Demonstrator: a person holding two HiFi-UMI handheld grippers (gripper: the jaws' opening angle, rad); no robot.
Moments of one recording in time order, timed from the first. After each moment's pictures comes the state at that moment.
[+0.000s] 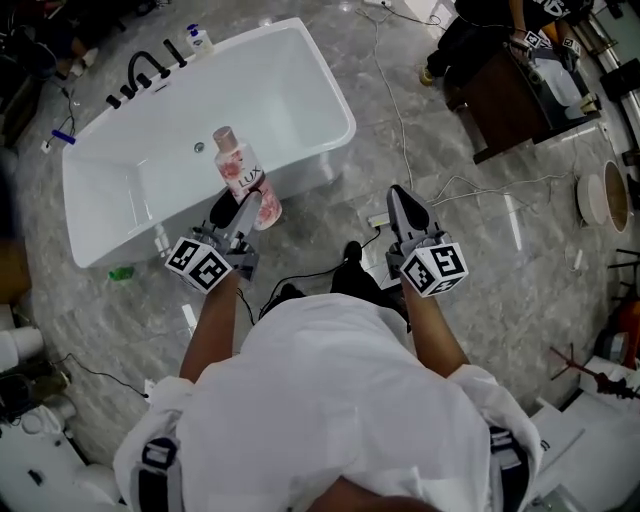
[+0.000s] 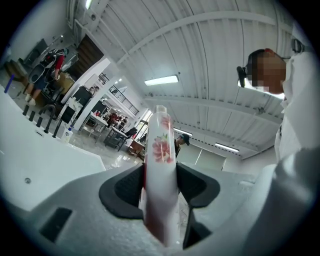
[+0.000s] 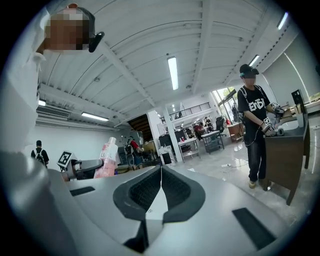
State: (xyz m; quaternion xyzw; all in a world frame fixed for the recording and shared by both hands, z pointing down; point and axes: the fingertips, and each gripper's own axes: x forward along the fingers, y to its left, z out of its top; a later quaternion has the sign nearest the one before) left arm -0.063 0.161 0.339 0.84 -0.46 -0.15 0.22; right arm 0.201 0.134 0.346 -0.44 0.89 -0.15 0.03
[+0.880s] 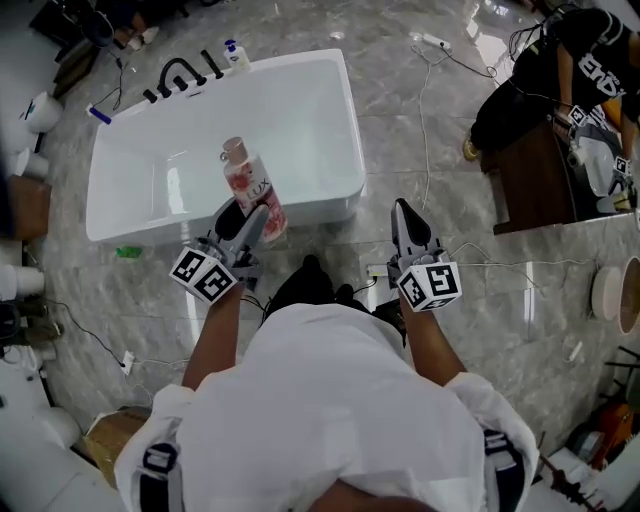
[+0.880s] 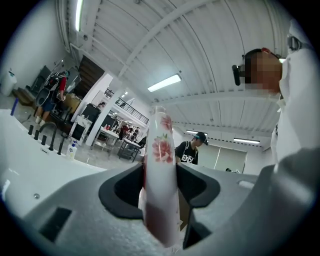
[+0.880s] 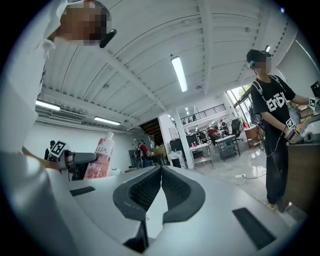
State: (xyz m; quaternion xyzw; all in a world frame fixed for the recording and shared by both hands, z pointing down) left arm 0.017 0.049 0.300 0.80 -0.56 -0.13 0.17; right arm 0.262 -0.038 0.334 -0.36 0.93 -0.11 0.04
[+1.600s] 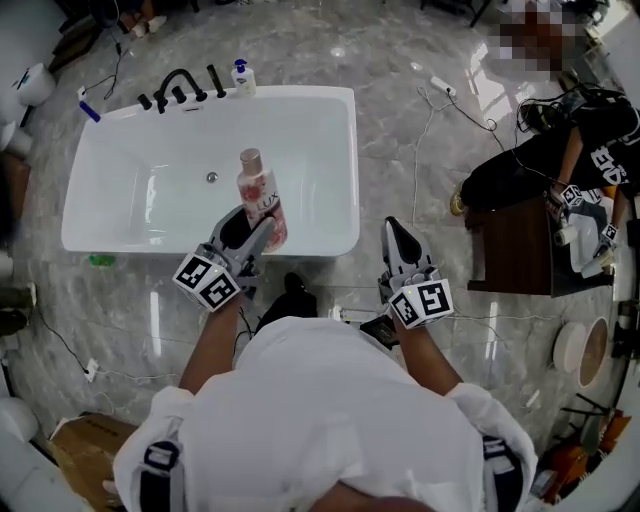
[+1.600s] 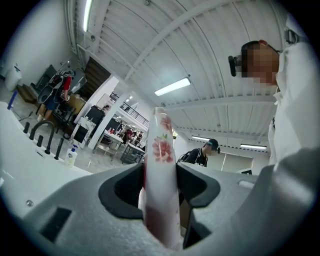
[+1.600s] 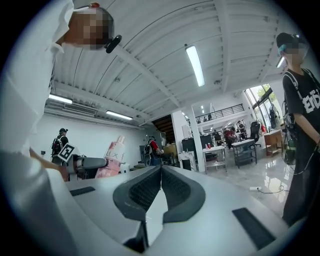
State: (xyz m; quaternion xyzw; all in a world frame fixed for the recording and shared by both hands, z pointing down) left arm -0.067 -0.076 0.318 0.79 -0.57 -0.17 0.16; right arm 0.146 -0.164 0.307 -0.28 0.96 -0.06 0.02
